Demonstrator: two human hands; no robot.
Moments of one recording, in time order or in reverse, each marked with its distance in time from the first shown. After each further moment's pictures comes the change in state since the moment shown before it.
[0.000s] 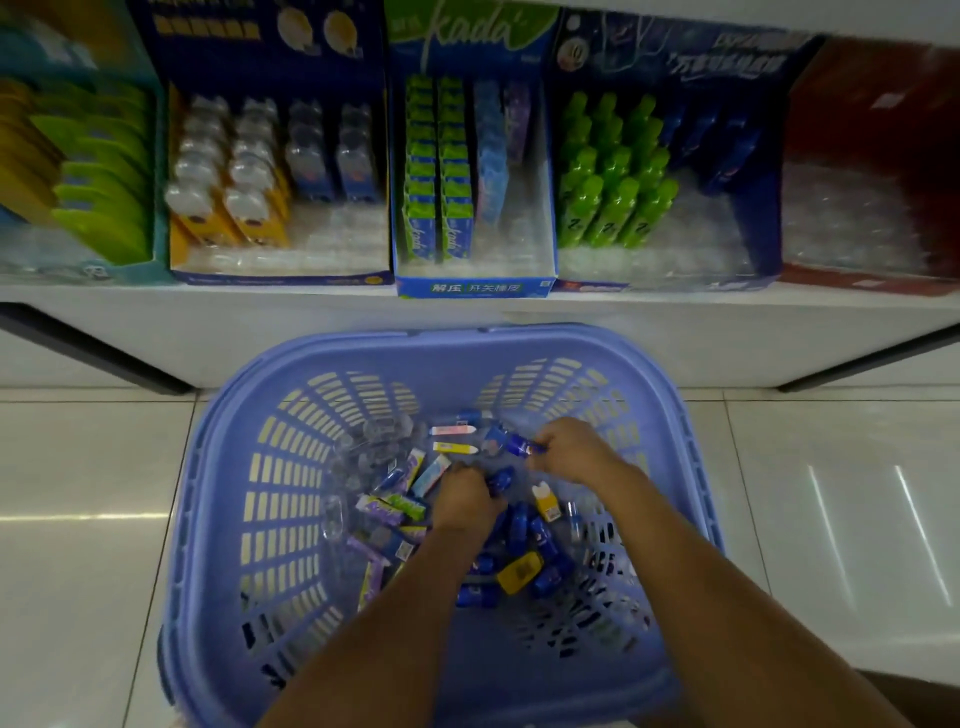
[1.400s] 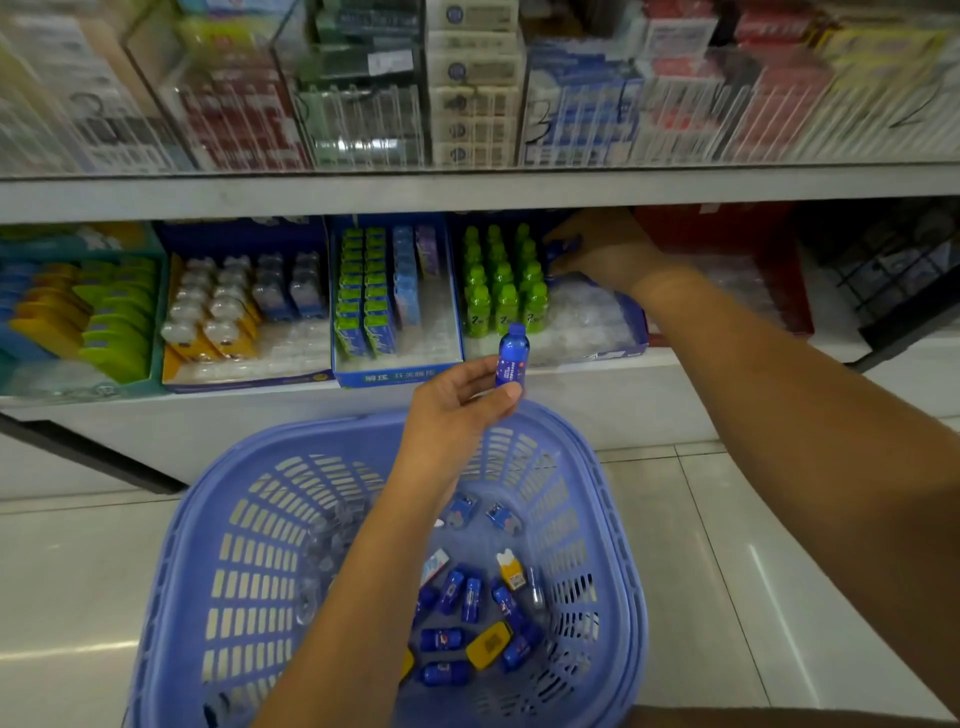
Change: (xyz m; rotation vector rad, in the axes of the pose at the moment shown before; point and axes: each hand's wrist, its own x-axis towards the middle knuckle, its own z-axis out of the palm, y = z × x) left_hand -0.097 0.152 -0.157 -1.211 0.110 0.472; right_hand -0.058 -0.059 -0.280 -0.131 0.591 -0.395
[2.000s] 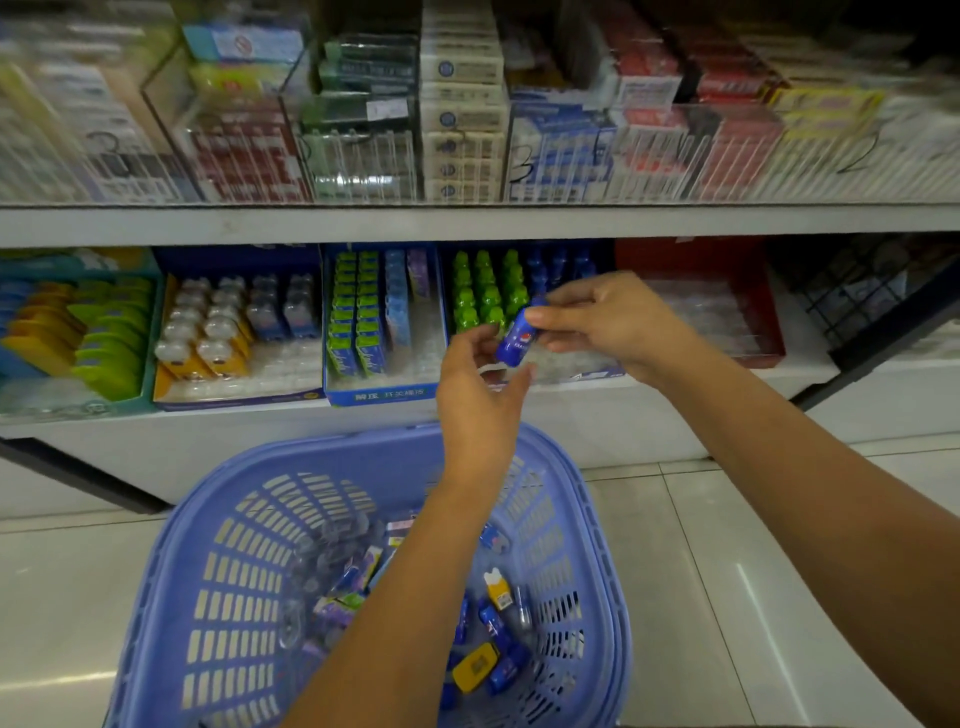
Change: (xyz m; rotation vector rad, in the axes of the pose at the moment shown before) left_hand 0.020 0.003 0.047 0.383 0.312 0.355; right_hand -0.085 -0.027 -0.003 0.898 -0.025 0.184
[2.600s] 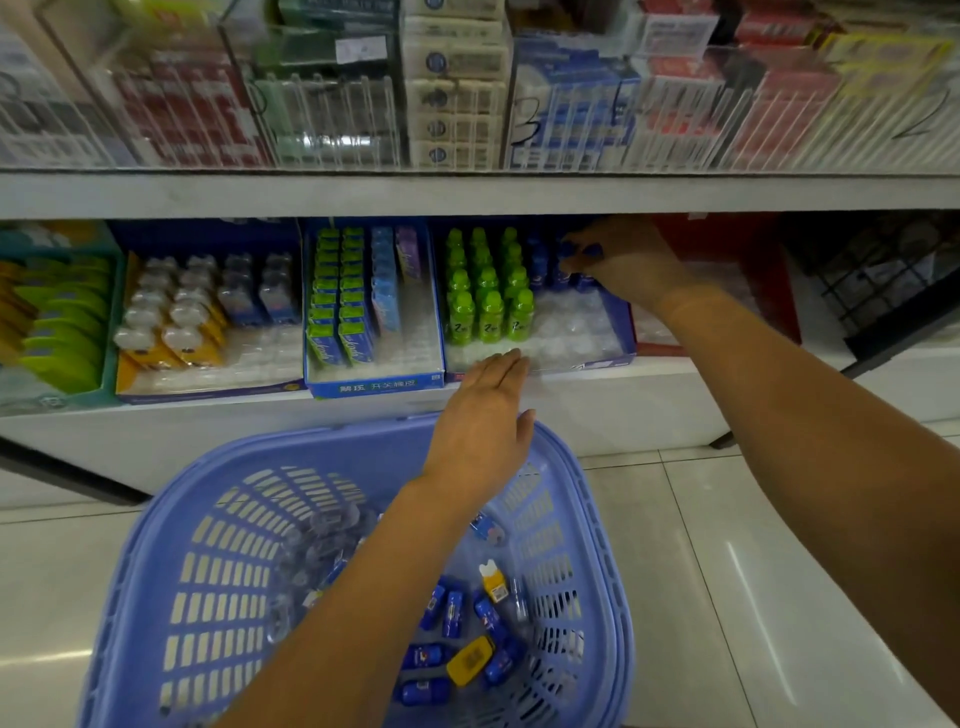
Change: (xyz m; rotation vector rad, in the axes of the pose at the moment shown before) left_hand 0.006 -0.037 -0.008 0.888 -0.525 0.355; right_hand 0.092 0.020 -0.044 -0.834 0.086 -0.147
